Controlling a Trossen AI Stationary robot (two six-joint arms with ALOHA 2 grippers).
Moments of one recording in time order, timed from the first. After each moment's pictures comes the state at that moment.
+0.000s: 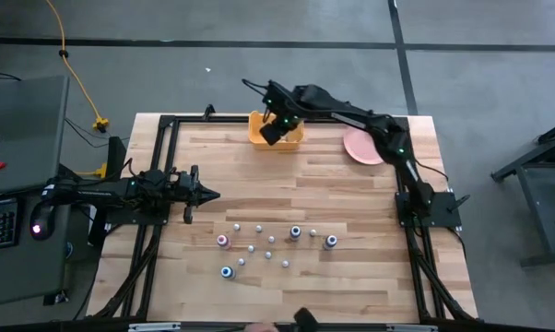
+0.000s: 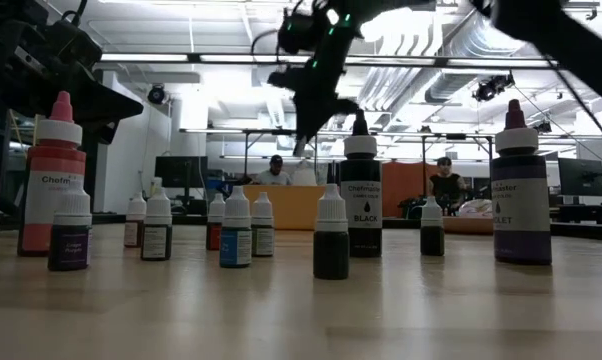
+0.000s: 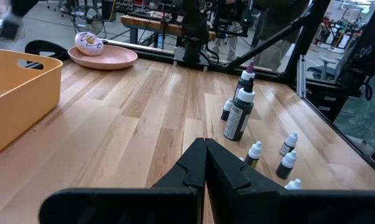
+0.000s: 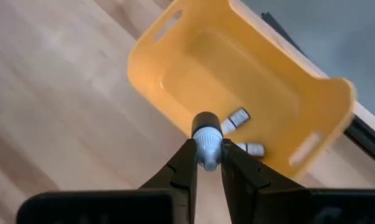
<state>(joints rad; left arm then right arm) -0.01 0.14 0.02 0.00 -0.01 -0.16 -0.43 2.23 2.26 -1.14 0.07 0.39</state>
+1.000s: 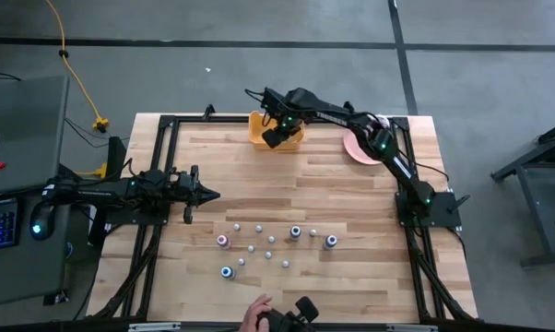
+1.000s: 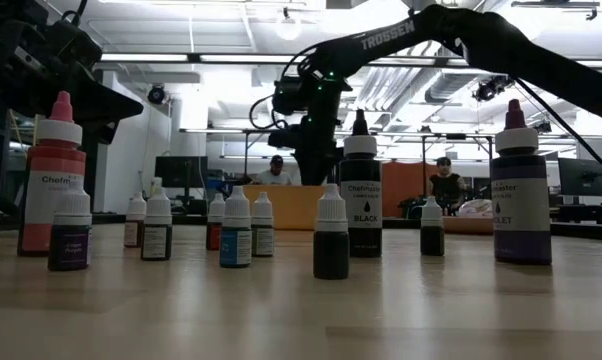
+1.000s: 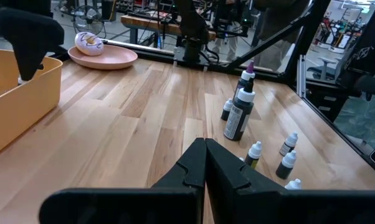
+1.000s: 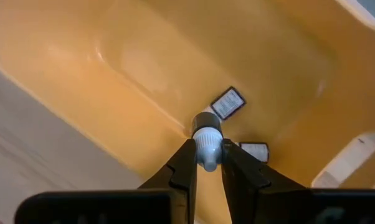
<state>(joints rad) -0.01 0.14 0.02 0.00 -0.01 -0.16 -0.51 2.43 2.31 -1.19 -0.01 0.39</state>
